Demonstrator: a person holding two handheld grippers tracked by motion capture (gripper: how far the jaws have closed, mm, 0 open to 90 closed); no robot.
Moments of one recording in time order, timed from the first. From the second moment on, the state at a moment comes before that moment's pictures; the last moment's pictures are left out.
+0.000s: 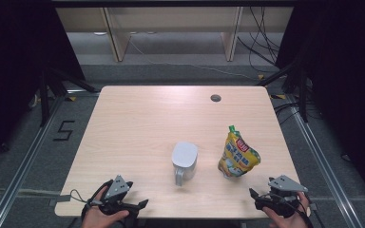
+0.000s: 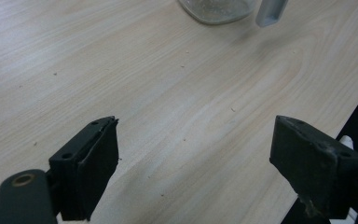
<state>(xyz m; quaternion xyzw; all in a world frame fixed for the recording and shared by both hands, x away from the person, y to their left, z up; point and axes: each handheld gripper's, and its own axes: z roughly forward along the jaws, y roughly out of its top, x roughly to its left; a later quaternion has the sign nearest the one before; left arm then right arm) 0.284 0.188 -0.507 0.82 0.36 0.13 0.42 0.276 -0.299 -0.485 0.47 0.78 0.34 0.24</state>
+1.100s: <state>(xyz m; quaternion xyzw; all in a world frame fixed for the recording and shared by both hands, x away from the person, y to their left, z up) 0.287 0.173 -0.498 0.81 0.37 0.14 0.43 0.274 -0.298 -0.481 0.48 0.77 0.34 0.25</state>
